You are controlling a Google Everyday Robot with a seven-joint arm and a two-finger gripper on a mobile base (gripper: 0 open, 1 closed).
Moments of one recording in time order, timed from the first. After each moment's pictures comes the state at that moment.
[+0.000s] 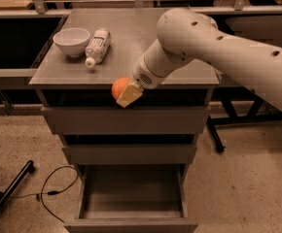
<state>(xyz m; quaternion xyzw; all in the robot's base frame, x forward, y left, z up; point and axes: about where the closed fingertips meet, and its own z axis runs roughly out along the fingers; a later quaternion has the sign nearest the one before) 0.616 0.025 0.823 -0.53 0.79 0.13 0.28</state>
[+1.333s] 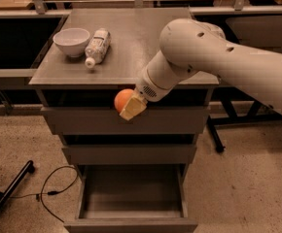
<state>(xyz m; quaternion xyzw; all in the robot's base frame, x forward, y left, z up) 0.573 0.017 0.815 -0.53 0.79 0.12 0.26</state>
